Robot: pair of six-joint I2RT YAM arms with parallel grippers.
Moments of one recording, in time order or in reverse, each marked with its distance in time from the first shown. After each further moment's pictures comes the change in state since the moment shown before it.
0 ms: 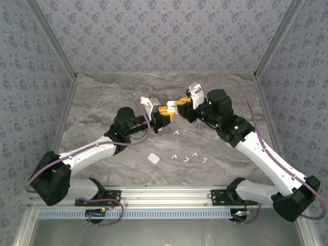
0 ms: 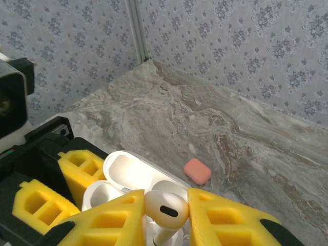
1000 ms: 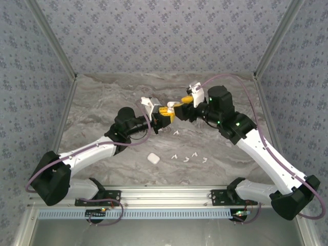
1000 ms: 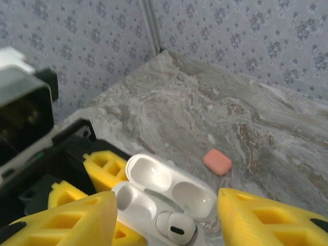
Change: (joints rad) left arm -0.005 0.000 0.000 -0.016 -0.004 0.004; right arm -0.037 0.018 0.075 -0.087 -0.104 0.073
